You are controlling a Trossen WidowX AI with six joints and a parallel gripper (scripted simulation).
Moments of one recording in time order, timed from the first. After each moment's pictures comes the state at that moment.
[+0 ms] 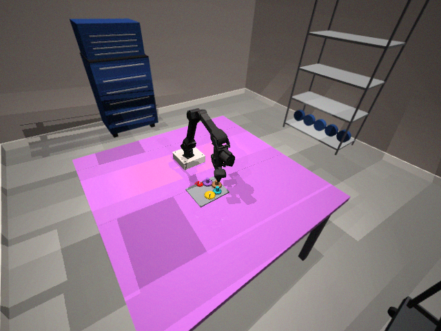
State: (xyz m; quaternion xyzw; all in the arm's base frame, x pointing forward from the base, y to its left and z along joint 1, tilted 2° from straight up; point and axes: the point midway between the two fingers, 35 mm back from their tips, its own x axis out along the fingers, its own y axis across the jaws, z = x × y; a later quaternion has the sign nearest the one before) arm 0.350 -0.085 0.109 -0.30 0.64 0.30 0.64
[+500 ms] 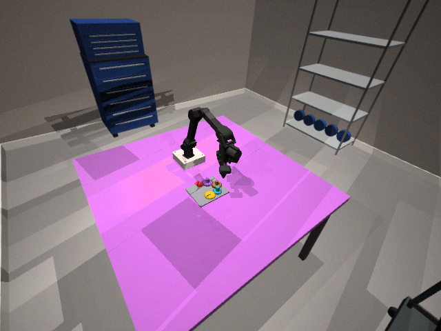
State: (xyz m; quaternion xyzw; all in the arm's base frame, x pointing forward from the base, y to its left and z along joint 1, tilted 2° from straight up) arm 0.353 -0.046 0.115 -0.29 0.64 0.29 0.65
